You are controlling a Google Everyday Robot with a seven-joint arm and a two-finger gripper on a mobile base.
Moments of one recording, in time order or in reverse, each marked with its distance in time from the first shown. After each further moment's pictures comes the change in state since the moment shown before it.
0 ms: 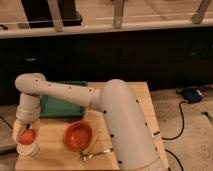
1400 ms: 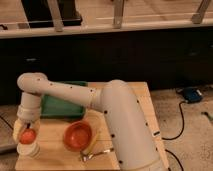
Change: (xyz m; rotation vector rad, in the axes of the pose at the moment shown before) arm -0.002 0.000 -0.004 0.033 -0.009 -0.011
